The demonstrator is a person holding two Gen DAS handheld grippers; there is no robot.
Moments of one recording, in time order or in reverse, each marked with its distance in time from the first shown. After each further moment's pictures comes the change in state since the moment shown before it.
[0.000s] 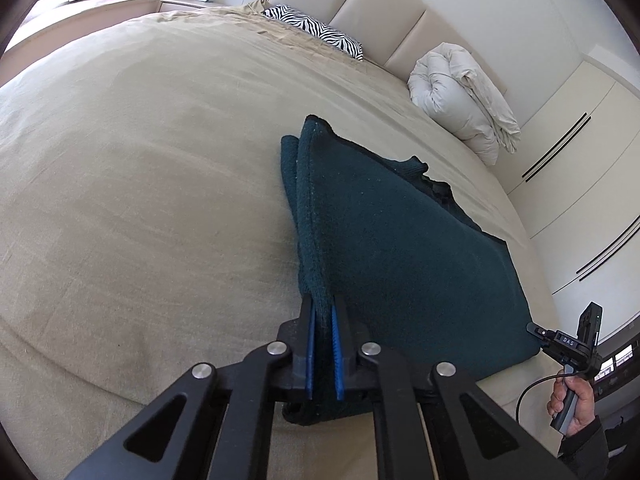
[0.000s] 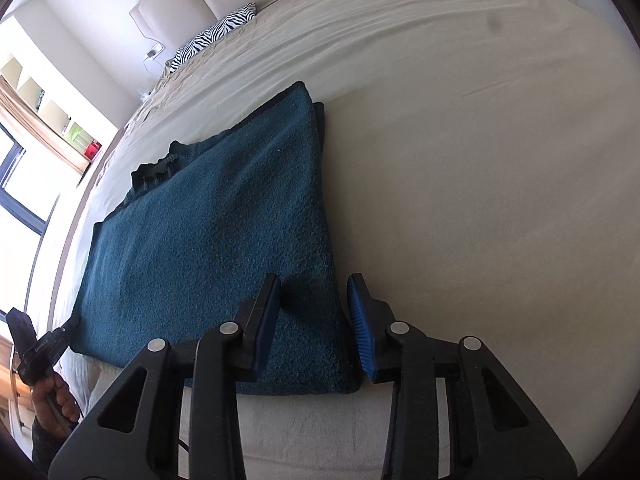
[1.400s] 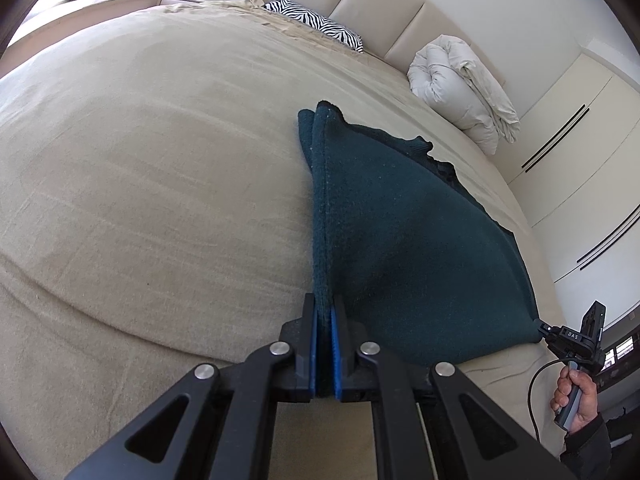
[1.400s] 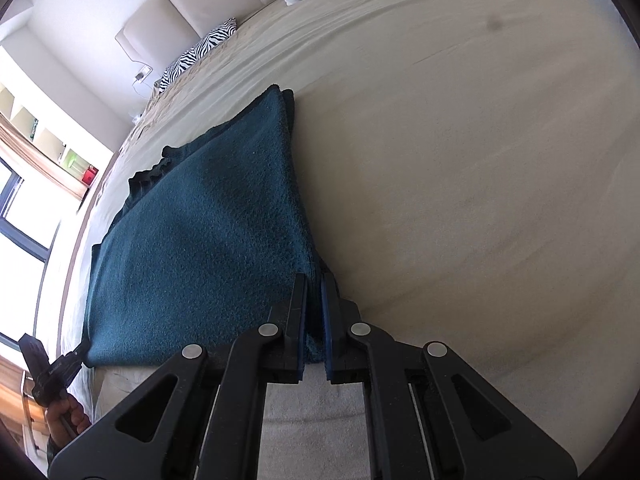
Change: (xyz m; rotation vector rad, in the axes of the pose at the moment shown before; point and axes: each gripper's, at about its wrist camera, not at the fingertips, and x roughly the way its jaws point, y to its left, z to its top) left arm -0.010 0.016 -0.020 0.018 0.026 0.000; right arm -0.022 -0.032 -0.032 0.091 -0.035 0.031
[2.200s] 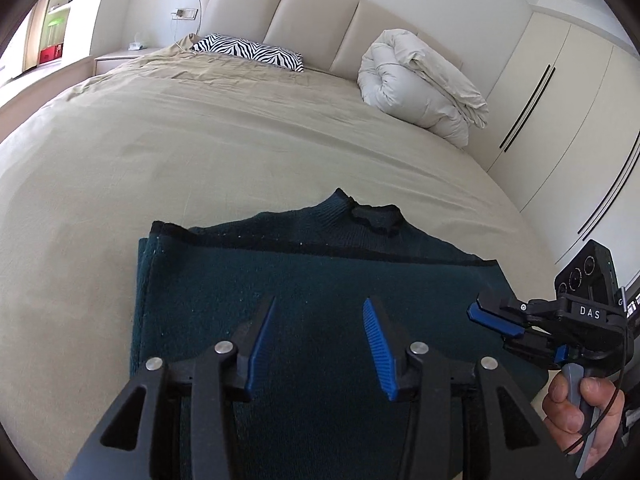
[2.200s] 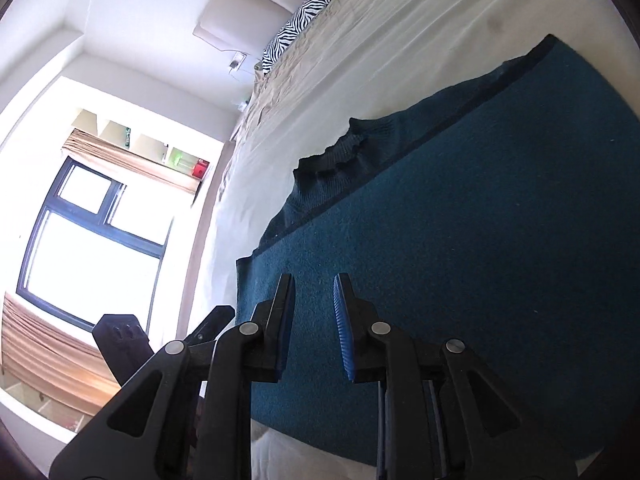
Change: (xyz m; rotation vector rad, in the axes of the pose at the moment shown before) left arm 0.077 -0.116 0.095 0.211 -0.072 -0.003; right arm 0.107 0.182 0.042 0.084 0.154 0.498
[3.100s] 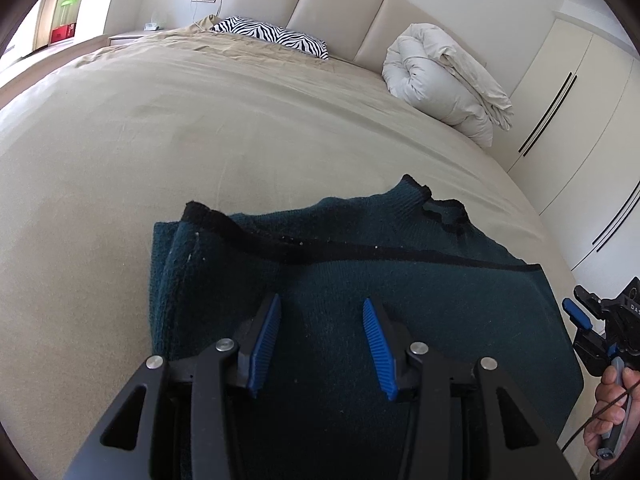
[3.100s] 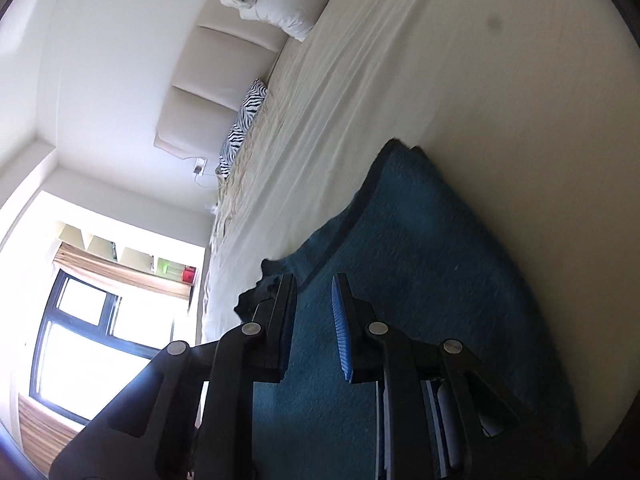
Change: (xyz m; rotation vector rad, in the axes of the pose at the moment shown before) left arm 0.050 0.051 -0.007 -0.051 0.020 0.022; right arm -0.068 -0.059 0.017 0.150 -0.254 0.005
